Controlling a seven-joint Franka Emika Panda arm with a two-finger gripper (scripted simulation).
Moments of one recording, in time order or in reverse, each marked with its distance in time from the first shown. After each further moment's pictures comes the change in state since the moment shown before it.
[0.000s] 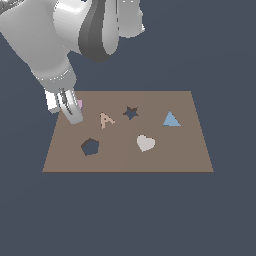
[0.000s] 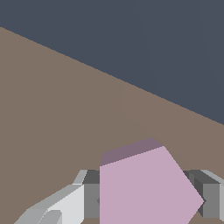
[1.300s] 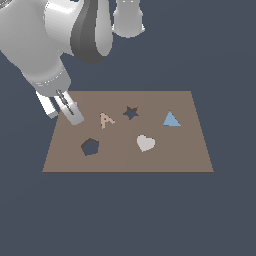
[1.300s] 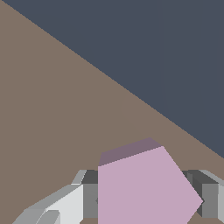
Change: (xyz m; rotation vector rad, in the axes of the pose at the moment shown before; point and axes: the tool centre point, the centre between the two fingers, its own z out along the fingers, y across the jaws) arm 0.016 -0.008 -0.003 -0.002 -0.001 -0.205
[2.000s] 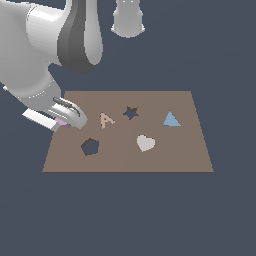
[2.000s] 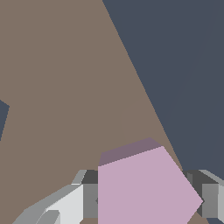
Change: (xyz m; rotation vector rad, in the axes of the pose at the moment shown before) arm 0.037 -0.026 -0.002 0.000 0.000 -0.506
